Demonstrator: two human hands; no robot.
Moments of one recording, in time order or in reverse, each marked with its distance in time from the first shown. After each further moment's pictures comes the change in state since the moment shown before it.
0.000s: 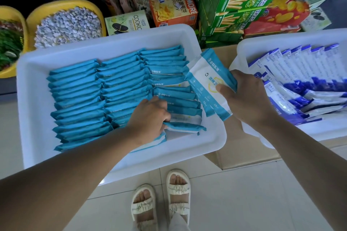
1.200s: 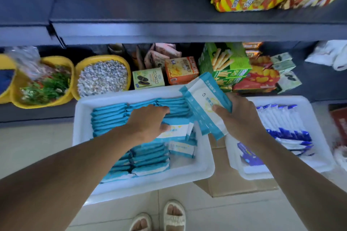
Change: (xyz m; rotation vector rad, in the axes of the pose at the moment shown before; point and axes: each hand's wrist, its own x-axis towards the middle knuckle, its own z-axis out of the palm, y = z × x) left_hand -0.054 -0.002 -0.169 -0.166 0.042 -0.235; right_hand -0.017 -0.092 -0.113 0.105 0.066 -0.108
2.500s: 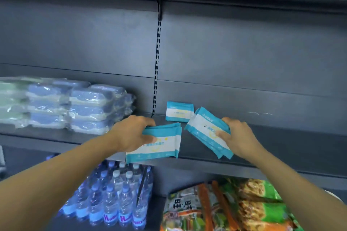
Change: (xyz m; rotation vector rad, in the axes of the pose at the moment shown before) left_hand -0.263 -0.019 -0.608 0.087 0.814 -0.053; right_hand 0.089 -0.456 -0.423 -0.219 0.436 -0.584
